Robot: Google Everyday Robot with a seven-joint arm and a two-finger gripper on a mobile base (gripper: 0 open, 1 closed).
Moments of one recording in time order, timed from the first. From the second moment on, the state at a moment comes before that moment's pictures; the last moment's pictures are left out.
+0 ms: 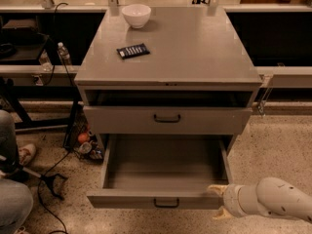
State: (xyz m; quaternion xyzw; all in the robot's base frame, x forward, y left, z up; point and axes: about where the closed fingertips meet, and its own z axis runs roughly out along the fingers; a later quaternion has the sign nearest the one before) arm 0.420 -0.212 0.463 -0.71 0.64 0.05 0.29
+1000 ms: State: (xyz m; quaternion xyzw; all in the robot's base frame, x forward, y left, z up) arm 0.456 -0.221 0.402 -0.69 0.68 0.05 0.23
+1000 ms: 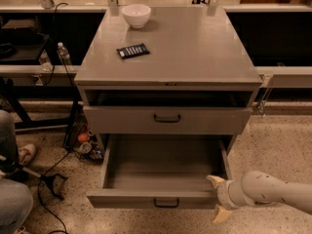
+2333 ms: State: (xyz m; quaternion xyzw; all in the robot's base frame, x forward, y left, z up) arm 0.393 -0.235 0.420 -0.67 0.69 0.06 0.25
